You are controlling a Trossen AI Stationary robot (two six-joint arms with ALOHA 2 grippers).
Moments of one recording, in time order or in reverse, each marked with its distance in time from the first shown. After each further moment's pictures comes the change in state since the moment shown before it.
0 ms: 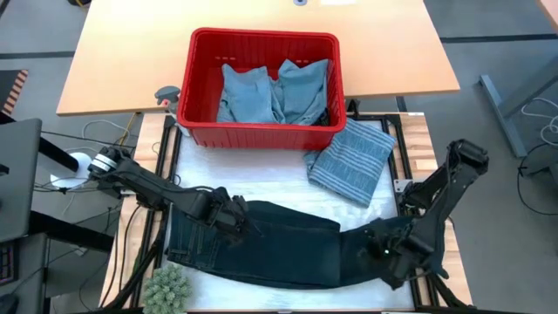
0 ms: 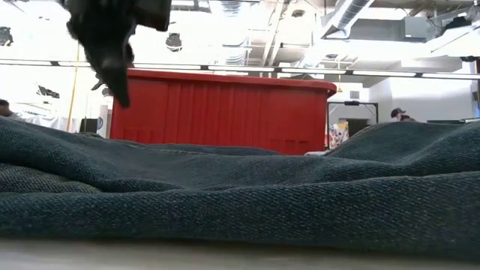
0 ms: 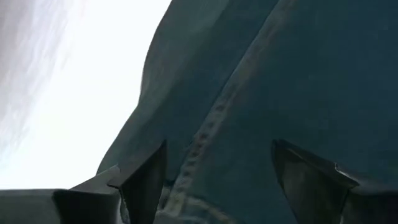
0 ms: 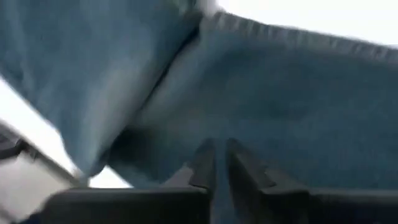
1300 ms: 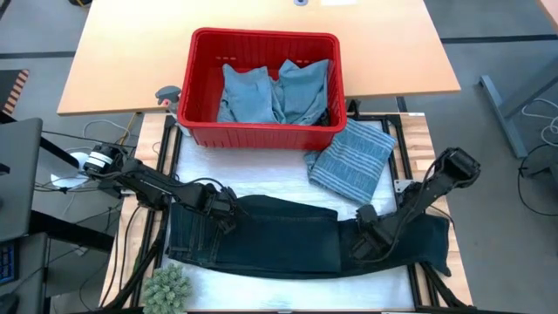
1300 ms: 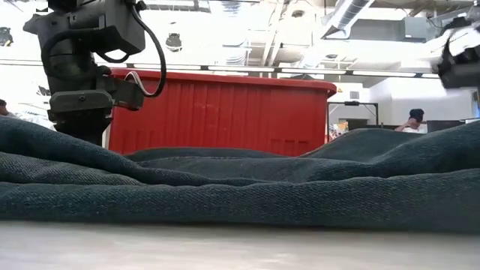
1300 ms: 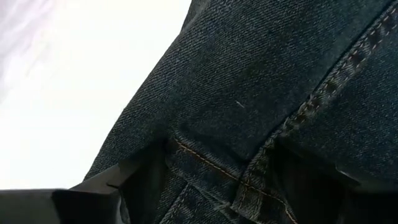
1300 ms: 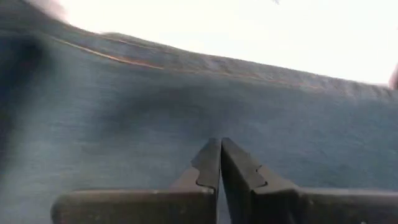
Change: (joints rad) left arm 0.153 -0.014 -0.450 0.241 0.095 -0.092; right arm -0.250 0.155 -0.099 -0.129 -0.203 -0.068
